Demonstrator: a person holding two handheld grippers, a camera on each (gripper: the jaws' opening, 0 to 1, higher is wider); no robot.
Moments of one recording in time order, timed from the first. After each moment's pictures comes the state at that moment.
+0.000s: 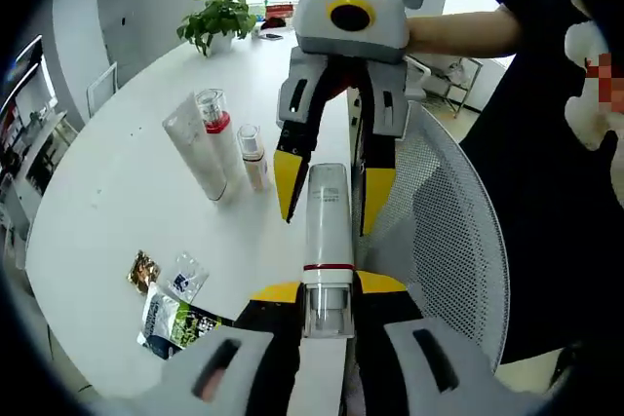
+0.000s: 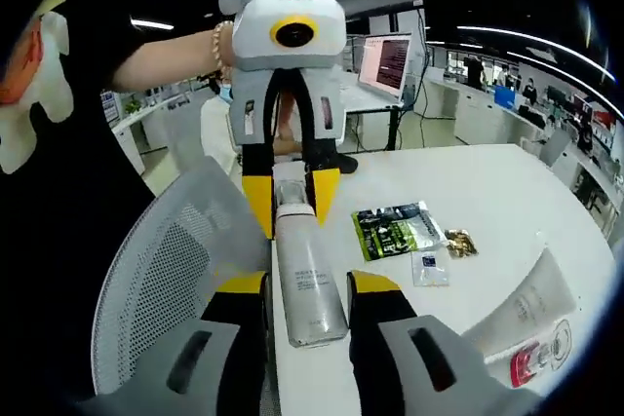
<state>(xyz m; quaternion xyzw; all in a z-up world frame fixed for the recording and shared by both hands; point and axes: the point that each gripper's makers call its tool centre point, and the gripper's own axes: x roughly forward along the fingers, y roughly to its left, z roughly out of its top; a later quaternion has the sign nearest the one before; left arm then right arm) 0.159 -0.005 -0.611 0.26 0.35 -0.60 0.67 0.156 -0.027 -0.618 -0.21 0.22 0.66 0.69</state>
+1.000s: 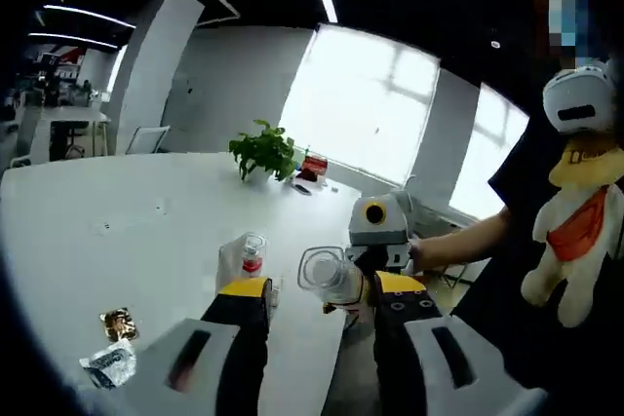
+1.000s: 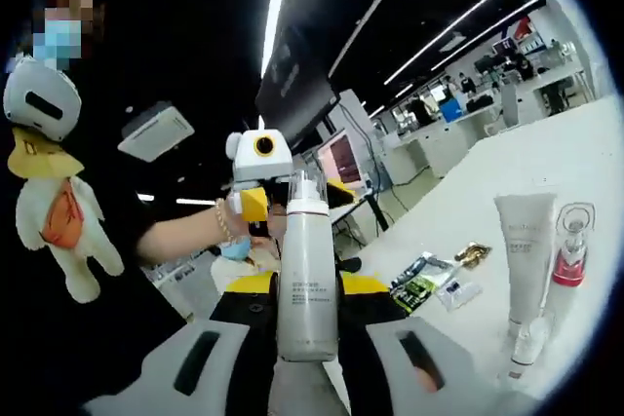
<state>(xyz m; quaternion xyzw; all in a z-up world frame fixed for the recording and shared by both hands) 0.201 -0.040 -0.491 -0.13 0.16 -0.59 0.78 0.173 -0.058 -0.531 0.23 0.12 0.60 0.76</state>
